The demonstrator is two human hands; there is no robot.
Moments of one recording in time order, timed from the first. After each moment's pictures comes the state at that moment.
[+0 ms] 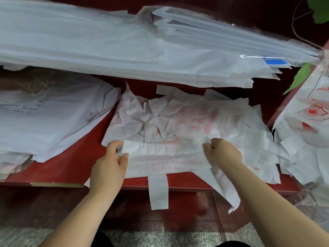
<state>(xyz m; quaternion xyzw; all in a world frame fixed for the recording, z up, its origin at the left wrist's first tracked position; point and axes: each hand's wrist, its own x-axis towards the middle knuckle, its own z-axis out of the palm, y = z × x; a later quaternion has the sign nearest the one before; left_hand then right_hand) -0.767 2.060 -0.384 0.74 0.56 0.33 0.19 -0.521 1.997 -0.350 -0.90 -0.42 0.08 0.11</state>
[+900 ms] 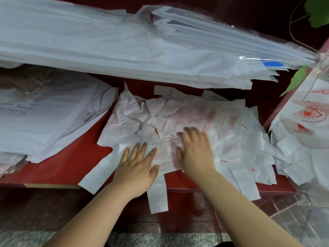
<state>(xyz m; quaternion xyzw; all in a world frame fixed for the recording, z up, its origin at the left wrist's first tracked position) -0.726 2.054 -0.384 0.90 0.43 -0.01 0.07 -0.578 2.009 -0.357 -0.76 -0.60 -0.17 0.17</state>
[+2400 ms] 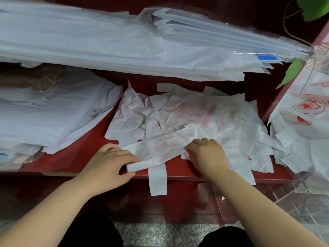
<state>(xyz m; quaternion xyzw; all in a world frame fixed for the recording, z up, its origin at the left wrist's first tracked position) -0.803 2.054 -0.358 0.95 0.30 0.11 0.07 -0.549 1.984 -0.380 -0.68 -0.68 -0.26 0.13</state>
